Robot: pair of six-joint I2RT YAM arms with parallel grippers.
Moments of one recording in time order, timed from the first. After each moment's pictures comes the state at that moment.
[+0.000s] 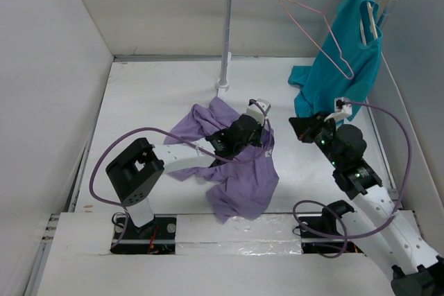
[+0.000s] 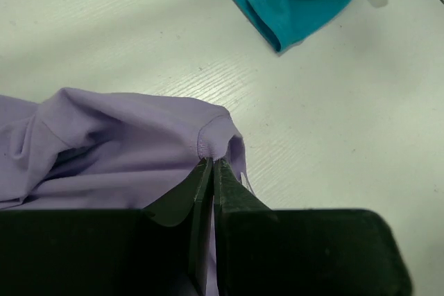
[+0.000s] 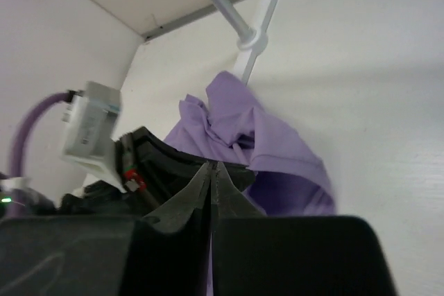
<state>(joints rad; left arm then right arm) -1.01 1.69 1.04 0.25 -0.27 -0.34 0.39 0.68 0.56 0.00 -0.02 0.67</state>
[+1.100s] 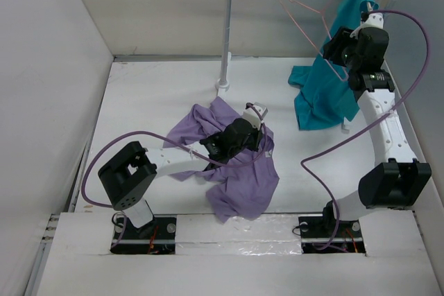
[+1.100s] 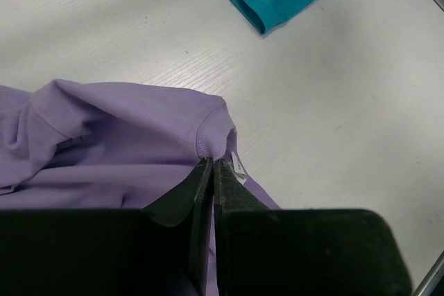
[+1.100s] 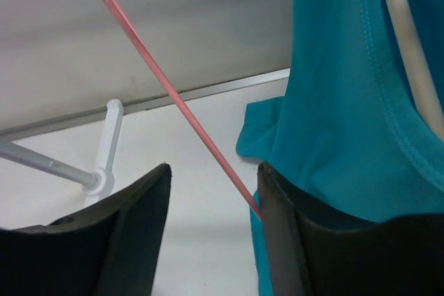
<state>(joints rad) -1.01 1.63 0.96 0.27 -0.21 -0.34 -0.03 1.48 1.54 -0.27 -0.03 0.28</state>
